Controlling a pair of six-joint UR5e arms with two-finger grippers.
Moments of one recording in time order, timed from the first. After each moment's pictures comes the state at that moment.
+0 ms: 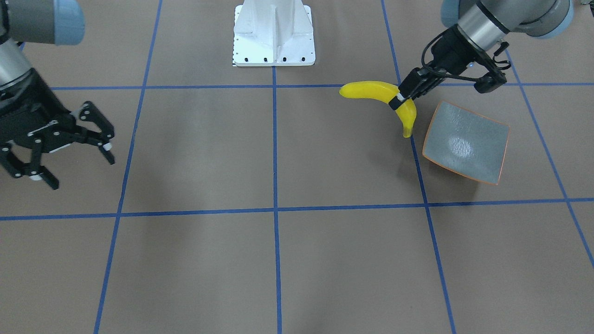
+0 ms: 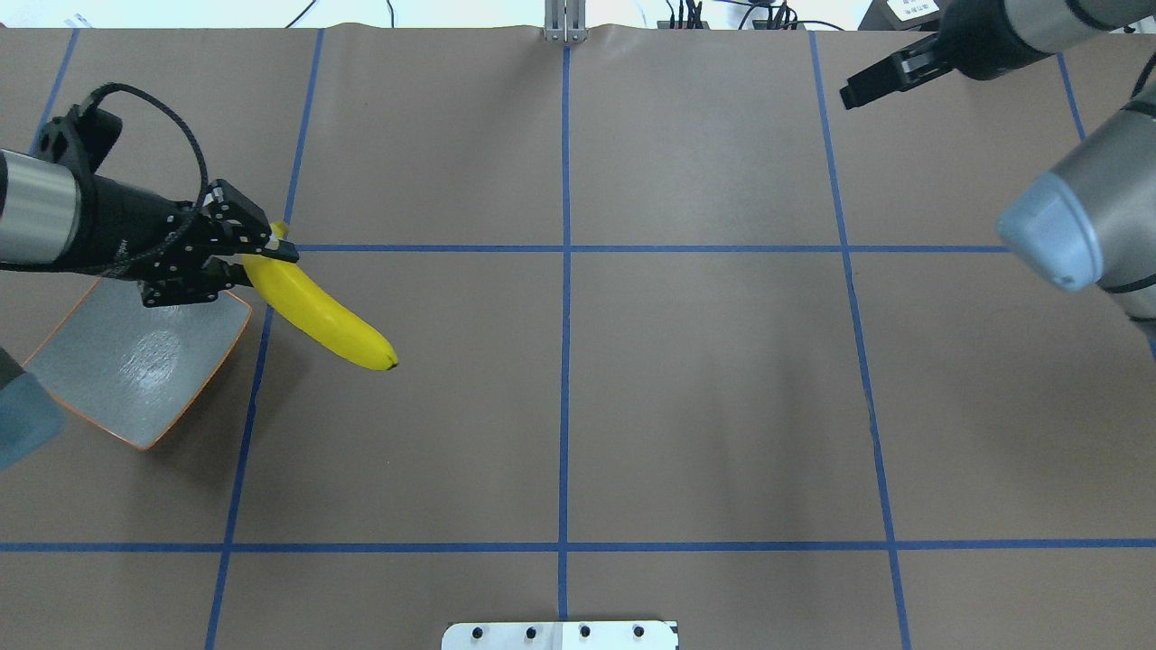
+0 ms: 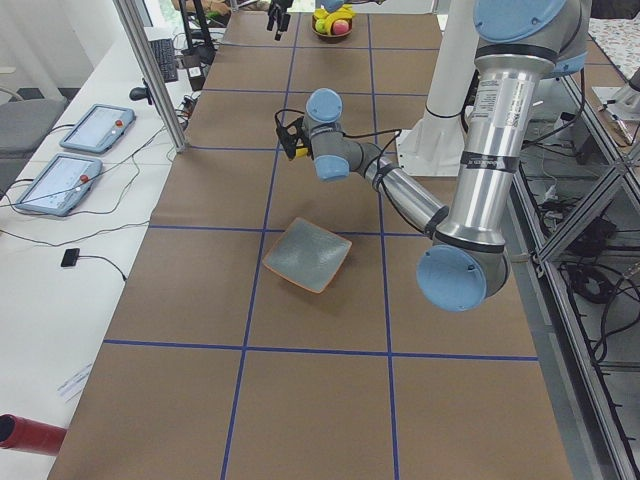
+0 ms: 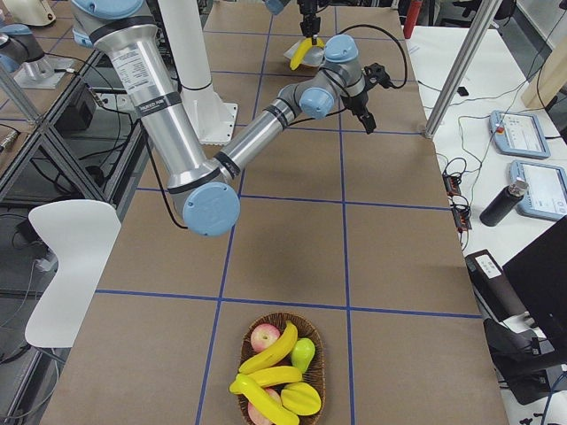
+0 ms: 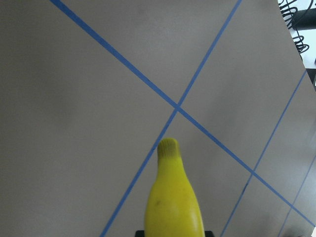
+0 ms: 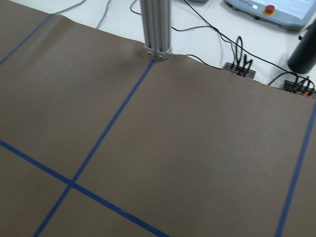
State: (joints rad) left arm -0.89 -1.70 -1.99 -2.28 -2.21 -1.79; right arm 1.12 -1.17 1.86 -1.36 2.13 0.43
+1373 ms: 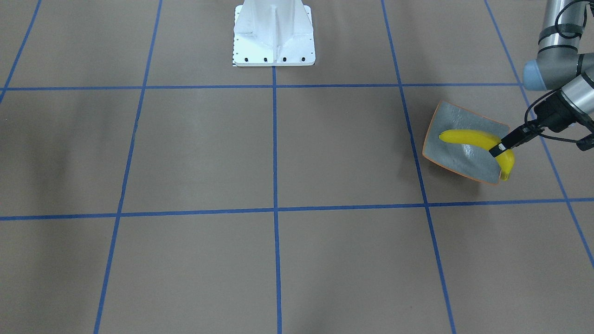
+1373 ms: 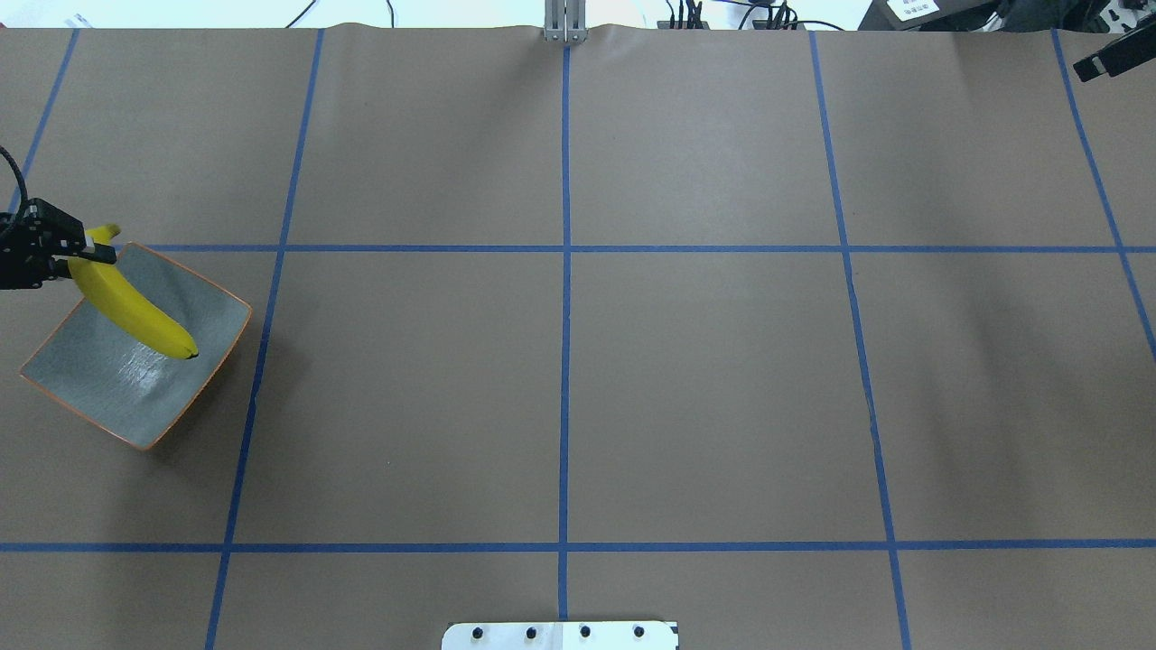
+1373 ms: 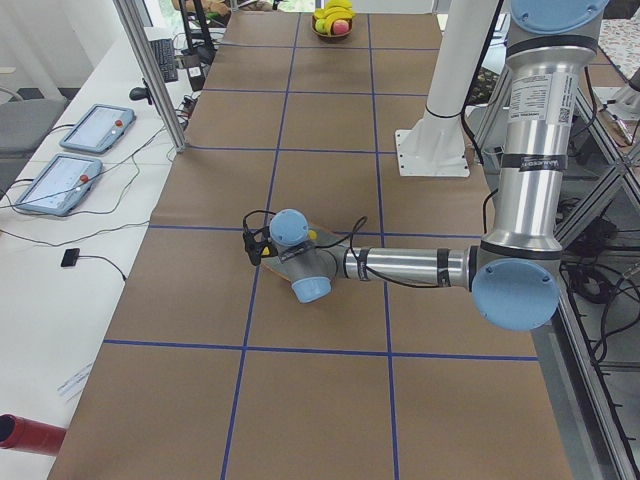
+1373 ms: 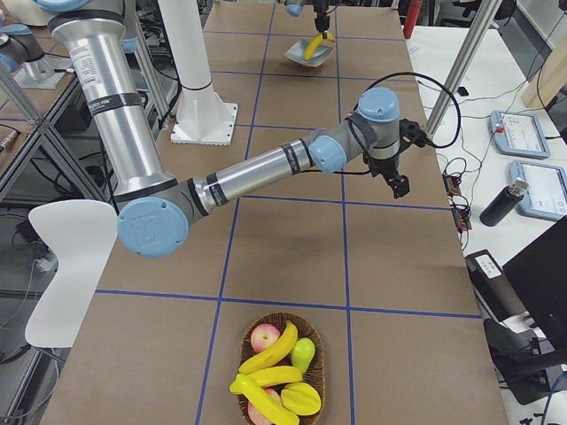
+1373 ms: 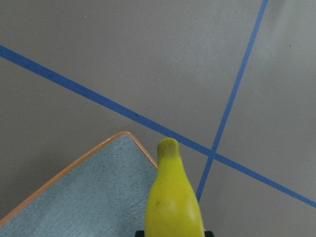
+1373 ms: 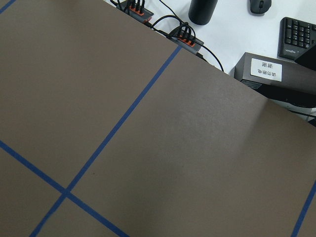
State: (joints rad) left arm -1.15 -1.62 -1.42 -2.77 -2.45 -1.49; right arm 1.40 -1.27 1.69 -1.36 2.31 -0.03
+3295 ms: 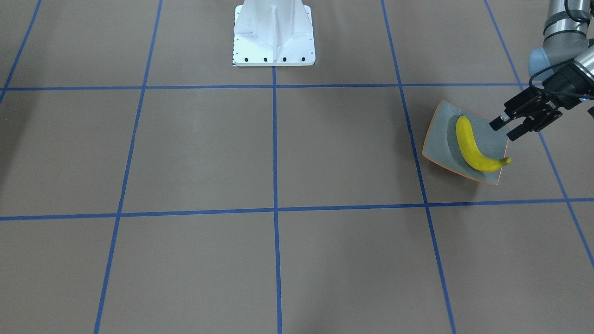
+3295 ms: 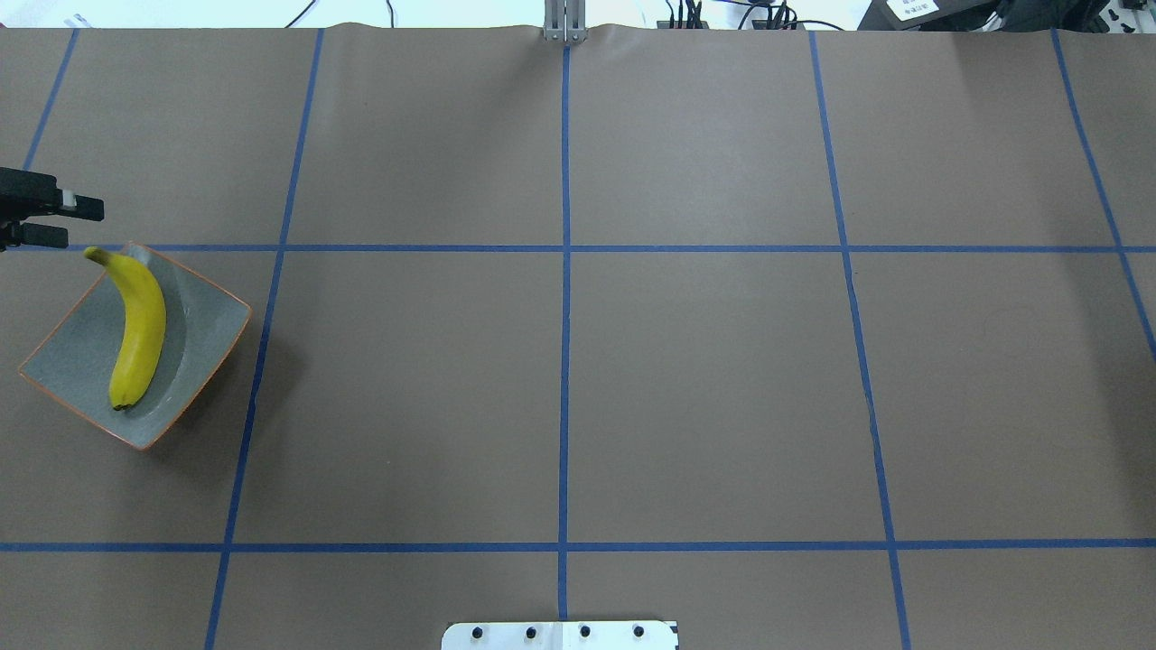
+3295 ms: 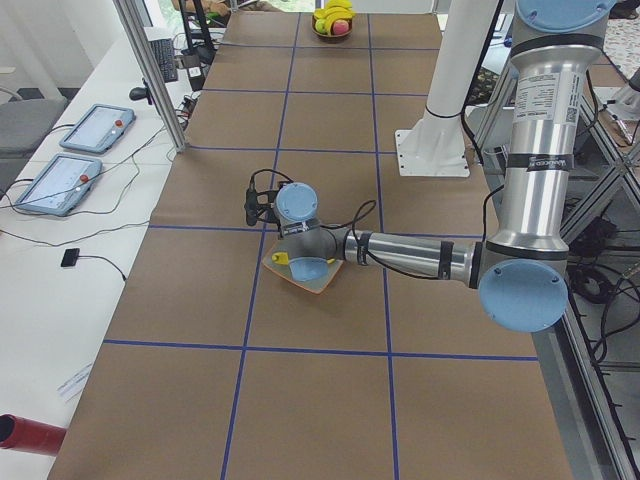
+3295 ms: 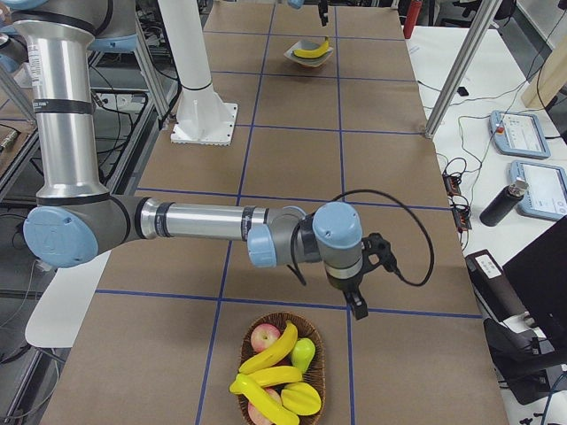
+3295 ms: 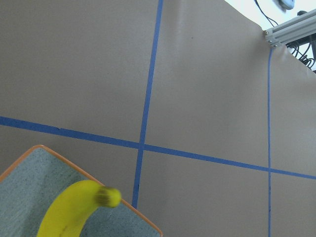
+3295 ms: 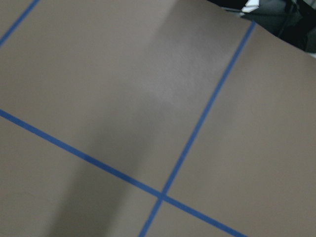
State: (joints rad) left arm -1.19 -1.61 -1.59 -2.83 -2.47 -1.34; right arm 1.73 -1.55 1.50 -1.36 2.31 -0.32
